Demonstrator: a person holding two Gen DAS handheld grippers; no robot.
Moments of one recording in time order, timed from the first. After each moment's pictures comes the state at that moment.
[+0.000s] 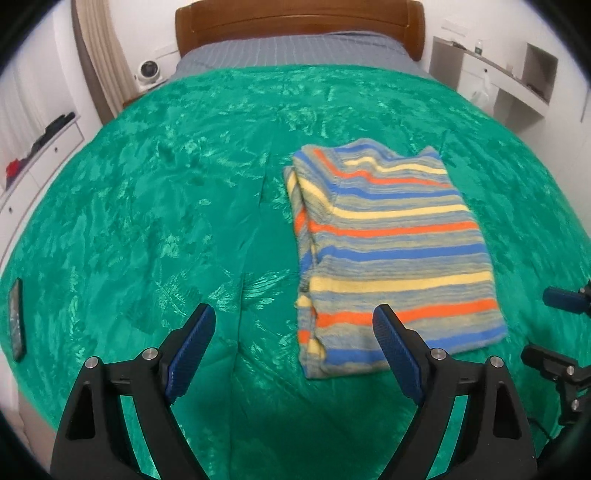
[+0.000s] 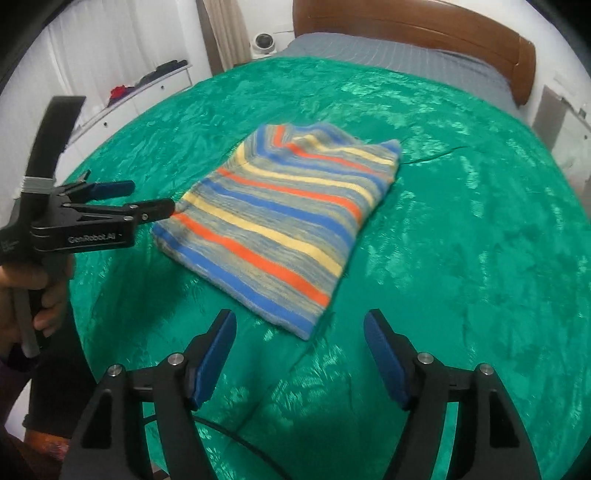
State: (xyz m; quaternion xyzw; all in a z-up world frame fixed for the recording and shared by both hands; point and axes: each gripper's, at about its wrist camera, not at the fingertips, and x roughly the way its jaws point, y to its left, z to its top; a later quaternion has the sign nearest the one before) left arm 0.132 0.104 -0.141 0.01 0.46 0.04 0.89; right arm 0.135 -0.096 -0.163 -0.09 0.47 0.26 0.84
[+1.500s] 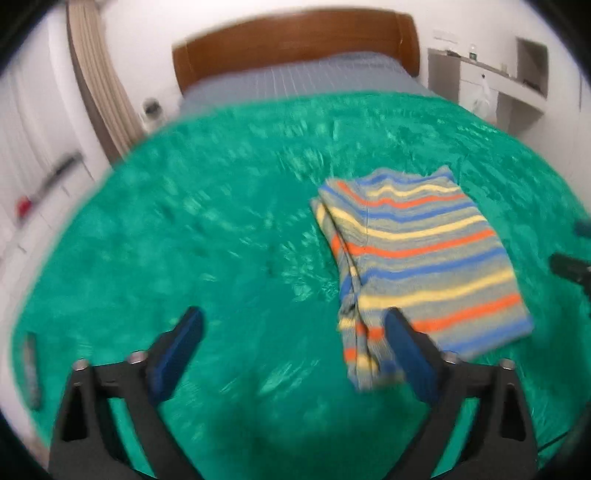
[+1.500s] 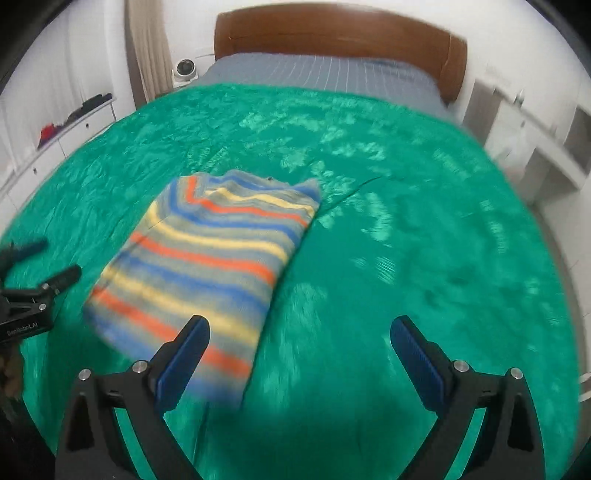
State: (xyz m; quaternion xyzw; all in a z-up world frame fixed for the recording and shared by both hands) left arm 0.167 0.092 -0.126 0.08 0.39 0.06 0.92; right arm 0.227 -0.116 -0.132 -0.08 0.44 0.12 0.89
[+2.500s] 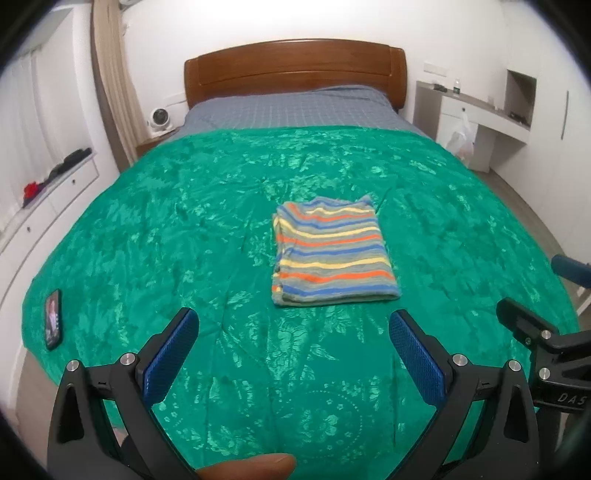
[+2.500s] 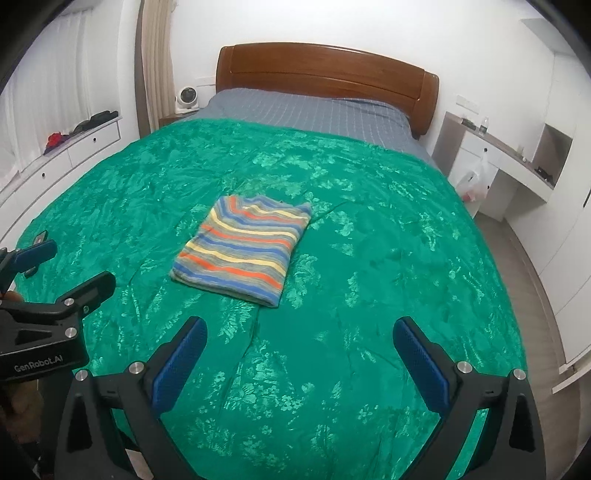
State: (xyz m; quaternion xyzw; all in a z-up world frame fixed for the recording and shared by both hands) left arm 0.043 0.032 -0.030 0.02 0.37 0.04 0.93; right arm 0.063 -0.140 -0.024 -0.08 0.39 0.09 0.91
